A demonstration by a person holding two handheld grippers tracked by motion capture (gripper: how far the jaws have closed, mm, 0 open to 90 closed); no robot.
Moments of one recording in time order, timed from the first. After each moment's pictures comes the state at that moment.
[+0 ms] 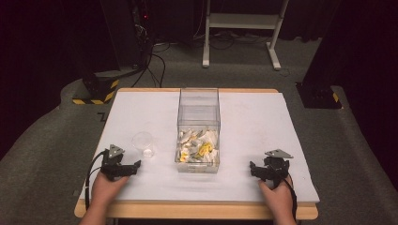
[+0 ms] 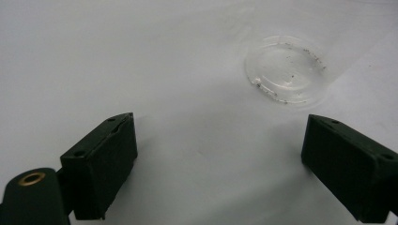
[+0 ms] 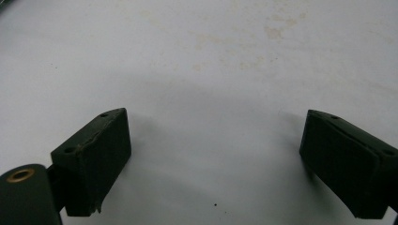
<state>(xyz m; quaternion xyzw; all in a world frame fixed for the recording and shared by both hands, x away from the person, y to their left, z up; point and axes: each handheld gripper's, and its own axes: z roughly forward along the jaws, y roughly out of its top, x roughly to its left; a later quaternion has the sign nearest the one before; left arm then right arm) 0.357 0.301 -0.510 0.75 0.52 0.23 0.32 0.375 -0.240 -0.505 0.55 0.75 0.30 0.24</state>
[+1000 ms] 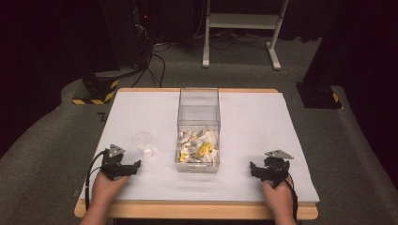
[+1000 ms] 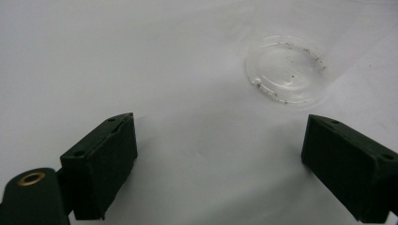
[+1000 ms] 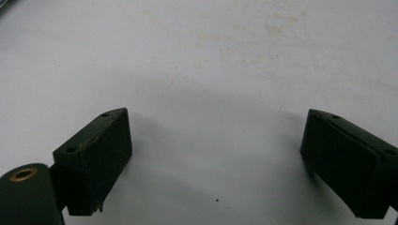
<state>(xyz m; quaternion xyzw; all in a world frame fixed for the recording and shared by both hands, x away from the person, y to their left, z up) 0.358 0.301 -0.509 0.76 0.52 0.23 0.32 0.373 -0.241 -0.505 0.55 0.74 0.30 0.23</state>
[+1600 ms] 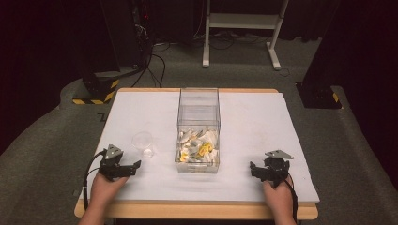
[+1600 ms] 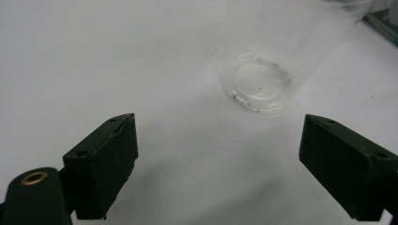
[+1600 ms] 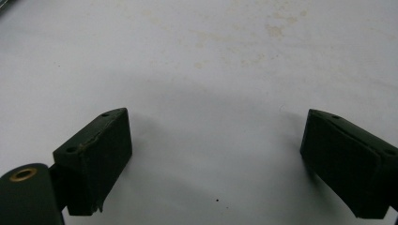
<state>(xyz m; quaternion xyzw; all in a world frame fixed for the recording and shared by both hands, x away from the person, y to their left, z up) 0.348 0.303 -0.497 0.76 0.50 0.22 0.36 0.373 -0.241 -0.505 0.55 0.74 0.30 0.23</state>
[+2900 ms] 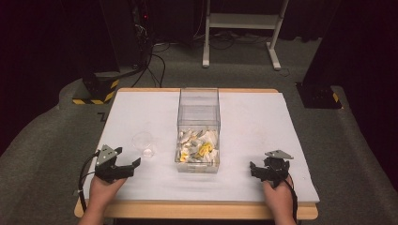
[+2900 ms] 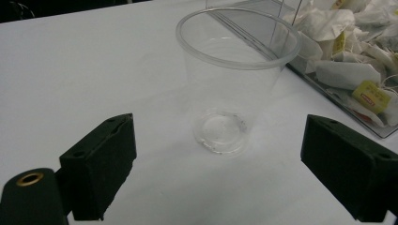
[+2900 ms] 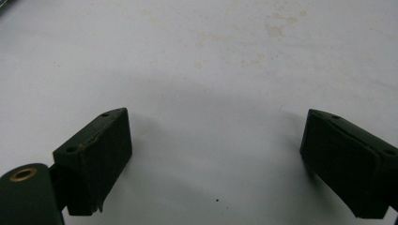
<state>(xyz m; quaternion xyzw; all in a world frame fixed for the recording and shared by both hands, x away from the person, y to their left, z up) 0.329 0.299 -0.472 0.73 0.46 0.26 0.43 0.373 -0.240 -0.505 0.55 0.74 0.30 0.23</state>
